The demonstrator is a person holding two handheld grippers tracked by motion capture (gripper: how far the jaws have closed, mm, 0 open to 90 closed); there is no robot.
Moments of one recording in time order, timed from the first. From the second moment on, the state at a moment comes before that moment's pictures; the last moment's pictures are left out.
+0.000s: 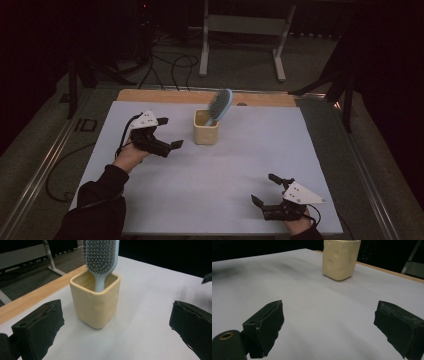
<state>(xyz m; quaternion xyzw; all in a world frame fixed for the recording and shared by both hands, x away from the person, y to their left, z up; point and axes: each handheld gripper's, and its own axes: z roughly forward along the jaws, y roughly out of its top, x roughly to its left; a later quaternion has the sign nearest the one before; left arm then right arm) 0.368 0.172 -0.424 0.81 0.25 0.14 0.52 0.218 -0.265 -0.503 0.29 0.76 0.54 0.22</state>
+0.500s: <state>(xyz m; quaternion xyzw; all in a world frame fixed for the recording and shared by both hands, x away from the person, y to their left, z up) 0.343 0.198 -0.432 0.81 0.26 0.15 0.51 0.219 -0.264 -0.503 0.29 0.76 0.54 0.22</state>
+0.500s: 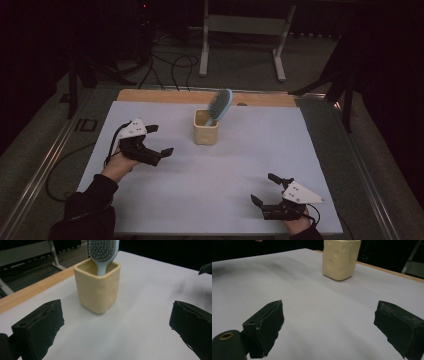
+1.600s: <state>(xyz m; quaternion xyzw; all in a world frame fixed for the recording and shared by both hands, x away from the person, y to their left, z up) 0.274 0.260 -0.487 0.79 0.32 0.15 0.50 0.220 -0.261 -0.503 0.29 0.76 0.54 0.22</state>
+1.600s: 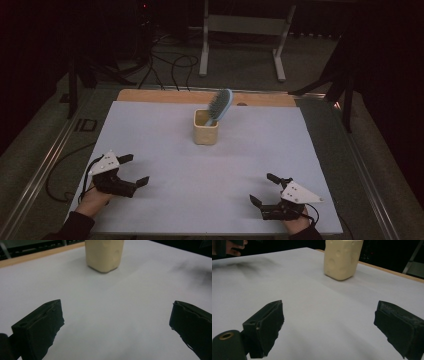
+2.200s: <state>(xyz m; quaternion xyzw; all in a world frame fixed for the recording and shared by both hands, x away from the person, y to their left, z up) 0.233 0.283 -0.510 0.78 0.35 0.16 0.48 0.219 -0.260 -0.503 0.28 0.76 0.54 0.23</state>
